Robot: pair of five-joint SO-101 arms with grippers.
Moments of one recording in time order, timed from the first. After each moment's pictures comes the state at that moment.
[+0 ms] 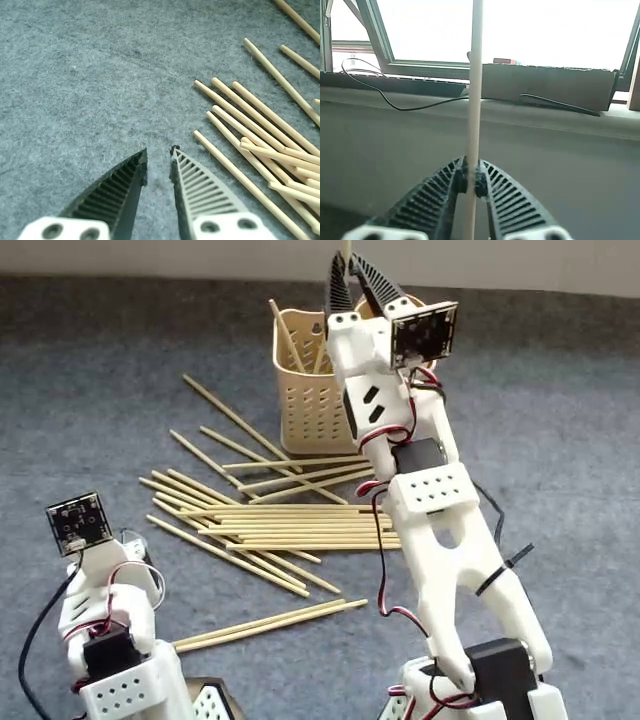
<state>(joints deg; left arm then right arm) -28.7 -103.9 96.0 57.3 3.7 -20.8 -14.9 25.6 -19.4 4.3</state>
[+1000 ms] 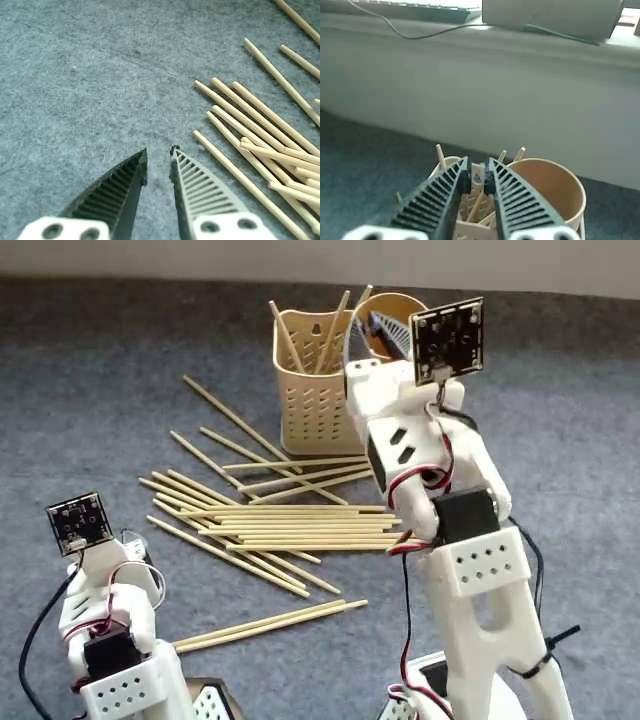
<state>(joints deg) -28.7 -103.9 96.0 57.3 3.7 -22.8 -40.2 25.6 29.3 4.3</state>
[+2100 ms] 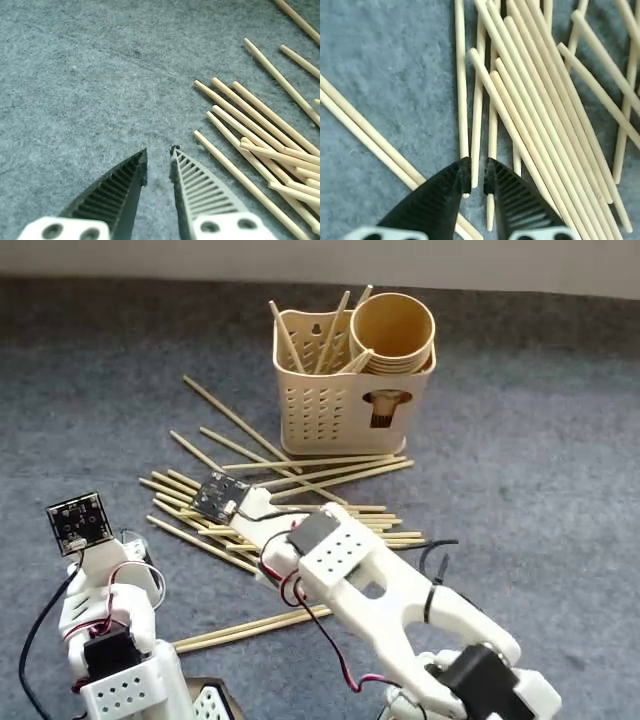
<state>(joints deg) -28.7 -103.9 96.0 57.3 3.7 -49.9 -12.7 37.2 55.8 22.9</state>
